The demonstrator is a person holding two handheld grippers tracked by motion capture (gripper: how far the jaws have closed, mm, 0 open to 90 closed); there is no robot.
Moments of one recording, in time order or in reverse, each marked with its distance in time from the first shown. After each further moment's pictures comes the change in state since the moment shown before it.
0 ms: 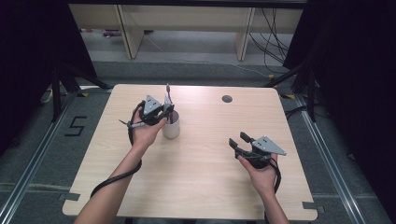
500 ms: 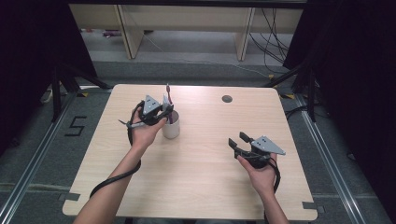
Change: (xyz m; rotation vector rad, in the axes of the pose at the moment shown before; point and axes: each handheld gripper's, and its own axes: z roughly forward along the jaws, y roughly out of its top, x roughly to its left) left arm 0.002 -0.001 0.000 0.009 0.010 0.000; right arm 0.003 0.000 0.000 0.012 -0.002 0.023
